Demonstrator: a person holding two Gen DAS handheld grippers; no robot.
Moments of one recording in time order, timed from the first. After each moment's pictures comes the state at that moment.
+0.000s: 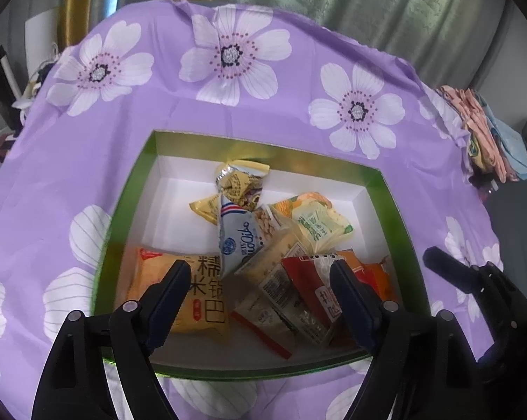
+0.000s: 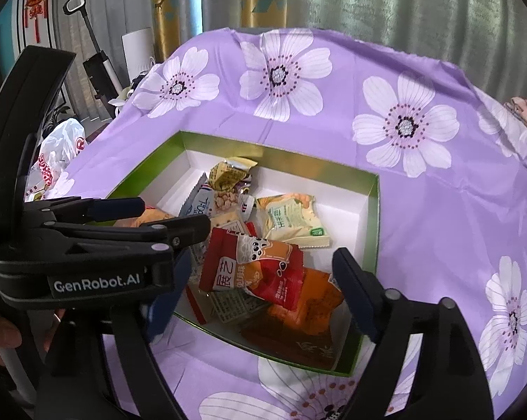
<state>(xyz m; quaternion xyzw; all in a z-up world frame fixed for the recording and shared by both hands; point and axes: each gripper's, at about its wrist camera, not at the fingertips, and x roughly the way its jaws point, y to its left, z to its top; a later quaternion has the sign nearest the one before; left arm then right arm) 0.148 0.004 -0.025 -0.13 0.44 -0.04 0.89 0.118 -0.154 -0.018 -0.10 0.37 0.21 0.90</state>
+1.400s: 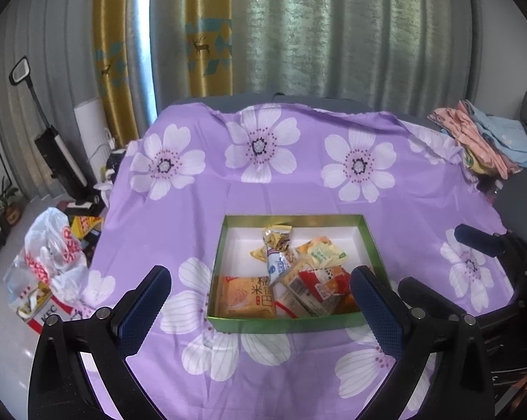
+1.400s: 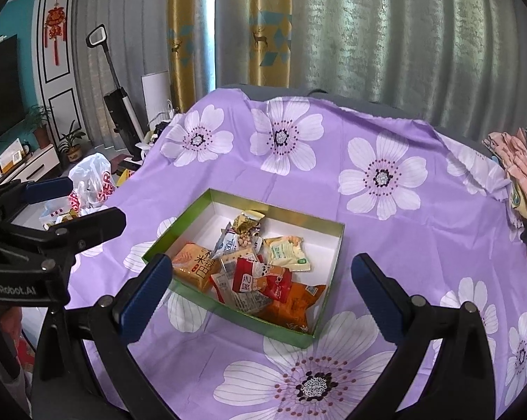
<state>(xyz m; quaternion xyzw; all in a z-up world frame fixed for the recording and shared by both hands) 0.041 -0.011 0.106 -0.02 0.34 0.05 0.94 0.049 -0.188 0.087 -0.08 0.30 0.24 0.92</state>
